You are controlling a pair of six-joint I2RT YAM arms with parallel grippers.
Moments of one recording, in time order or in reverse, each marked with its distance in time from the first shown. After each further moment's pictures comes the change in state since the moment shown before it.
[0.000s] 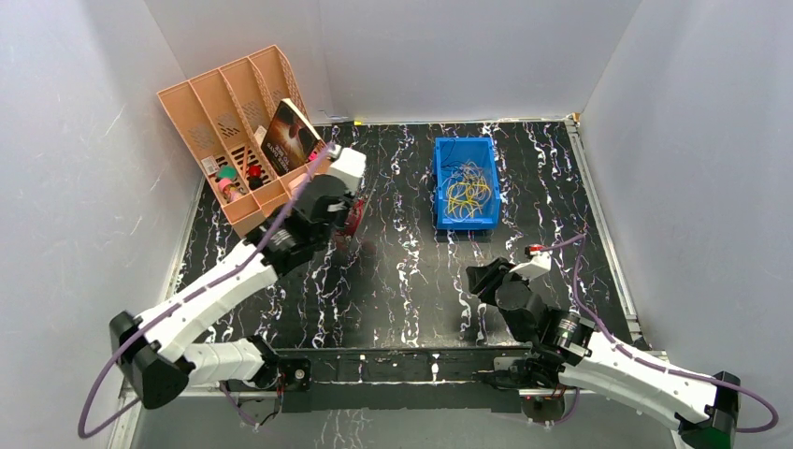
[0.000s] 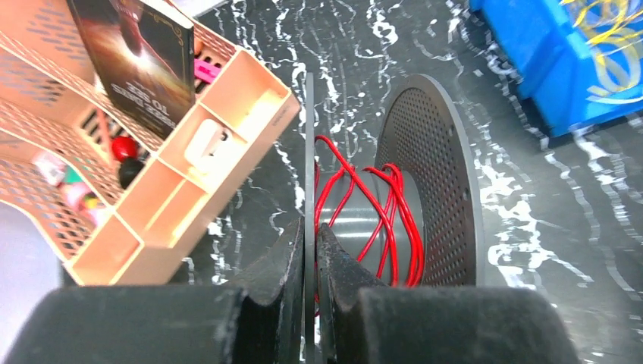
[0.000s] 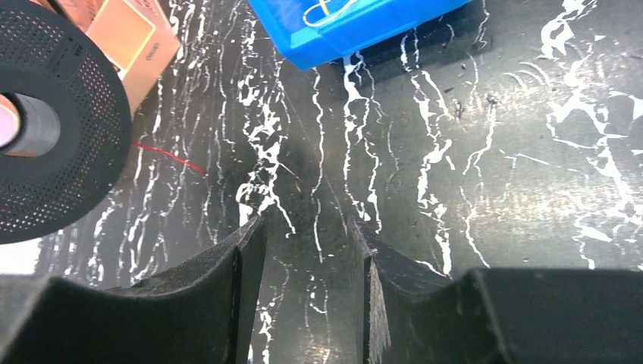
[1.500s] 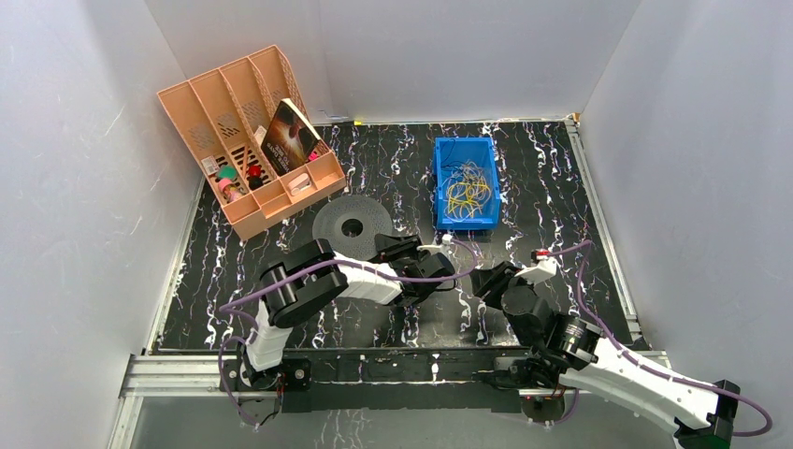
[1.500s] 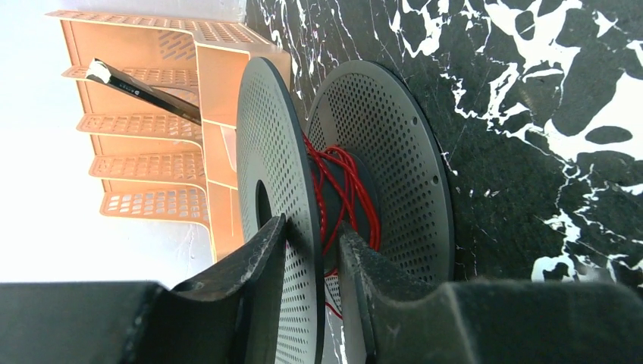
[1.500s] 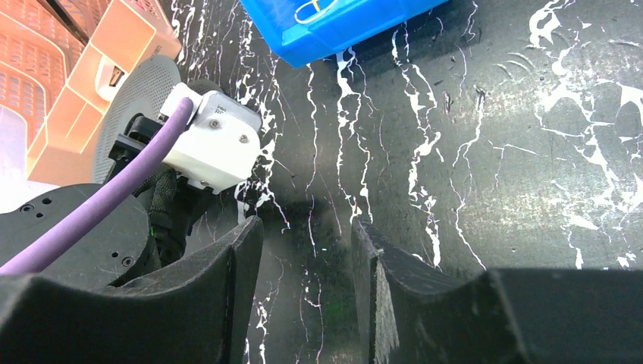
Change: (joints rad) left arm -0.383 0.886 -0.034 0.447 -0.737 0.483; right arm 0.000 -0.100 -0.029 -0.070 0.003 0.013
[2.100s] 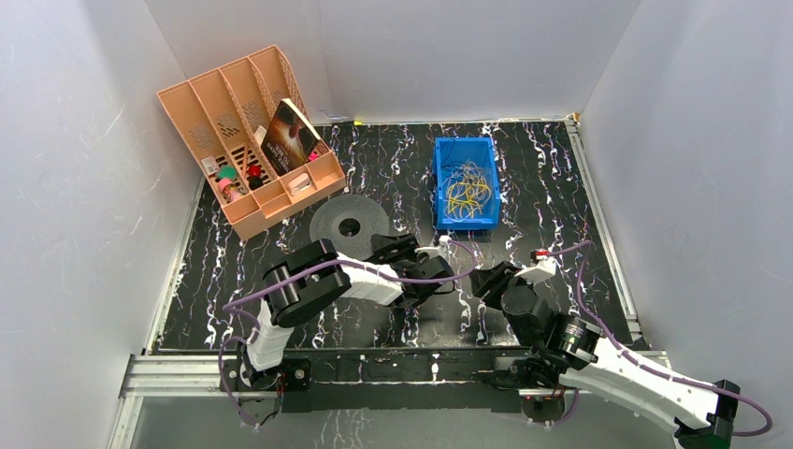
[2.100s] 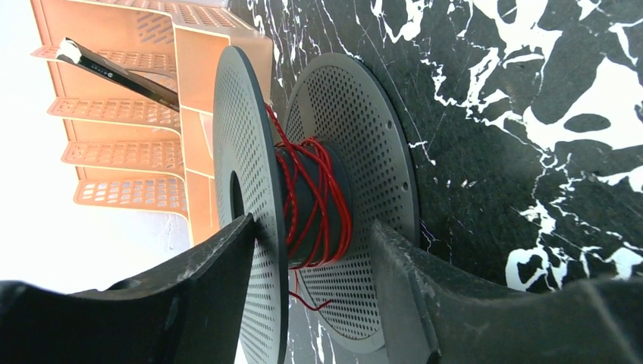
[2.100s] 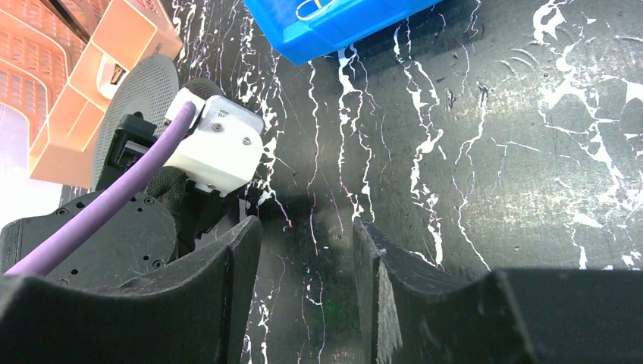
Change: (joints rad) left arm -0.003 0.018 -0.001 -0.043 0.000 -0.109; right arm 0.000 0.005 0.000 0.000 -0.006 0.006
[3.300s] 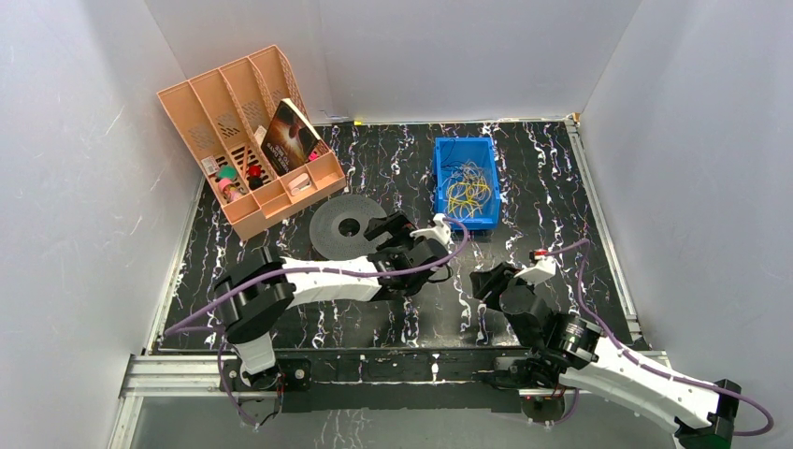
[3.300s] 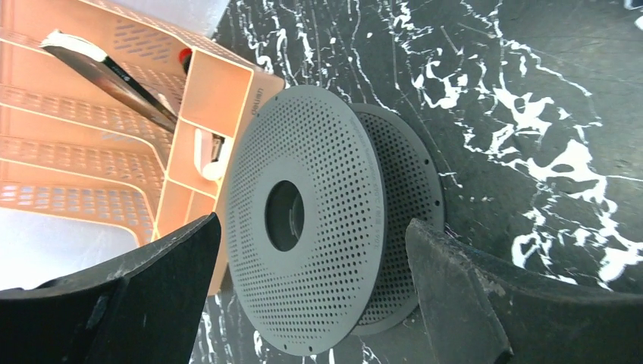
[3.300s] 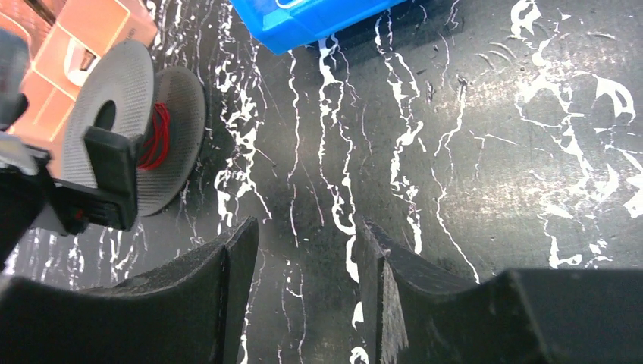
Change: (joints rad) left arm -0.016 -0.269 0.000 -0.071 0.111 -0.104; right arm 0.000 0.006 0.011 -0.055 -0.003 -0.004
